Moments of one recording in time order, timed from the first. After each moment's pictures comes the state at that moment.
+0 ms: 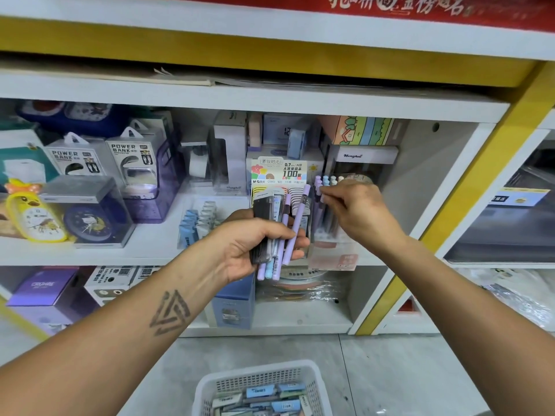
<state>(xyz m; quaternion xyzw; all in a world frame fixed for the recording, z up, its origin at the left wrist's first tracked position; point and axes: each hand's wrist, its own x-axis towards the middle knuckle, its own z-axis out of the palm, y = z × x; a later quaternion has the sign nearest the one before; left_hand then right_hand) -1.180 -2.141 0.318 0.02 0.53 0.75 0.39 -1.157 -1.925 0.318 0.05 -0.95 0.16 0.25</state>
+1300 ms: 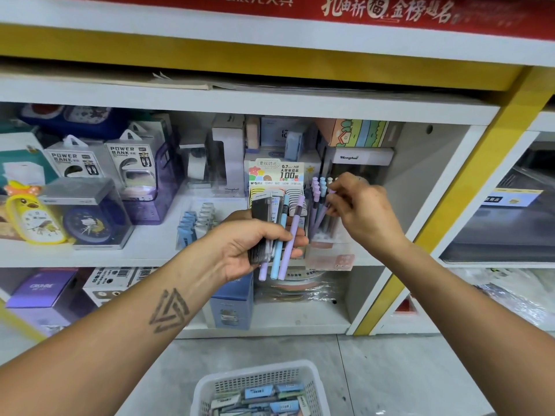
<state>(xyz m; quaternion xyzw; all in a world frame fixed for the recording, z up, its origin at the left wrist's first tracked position) -1.178 -2.141 0.321 0.02 0.53 0.74 0.40 -1.144 -1.922 0.319 0.02 -0.92 0.28 0.27</state>
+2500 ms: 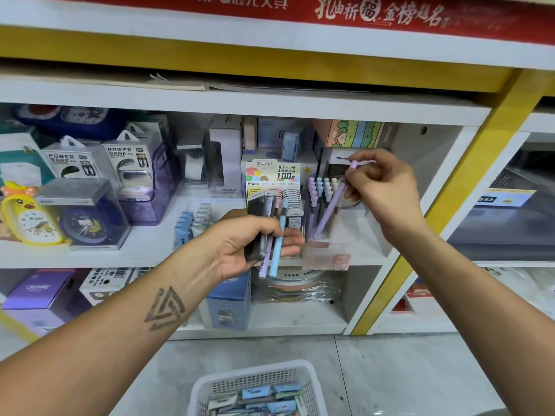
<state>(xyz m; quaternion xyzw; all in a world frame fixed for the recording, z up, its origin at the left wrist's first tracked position) -1.178 -2.141 0.324 0.00 0.50 0.76 0.41 -1.132 -1.920 0.358 -0.07 -0.76 0.58 0.30</state>
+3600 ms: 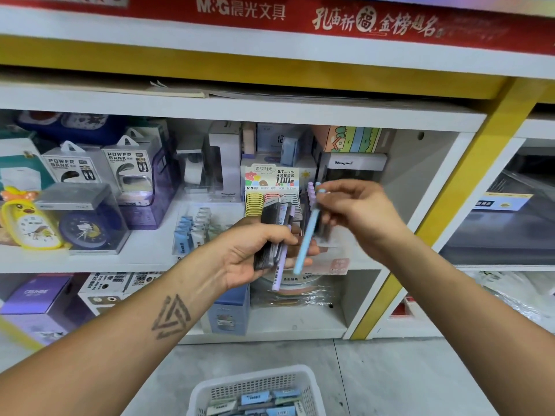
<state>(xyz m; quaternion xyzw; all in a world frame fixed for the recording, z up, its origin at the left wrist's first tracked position) -1.167 -2.134 0.328 0.06 0.50 0.75 0.44 -1.134 -1.940 0.345 -0.07 -0.72 0.67 0.16</state>
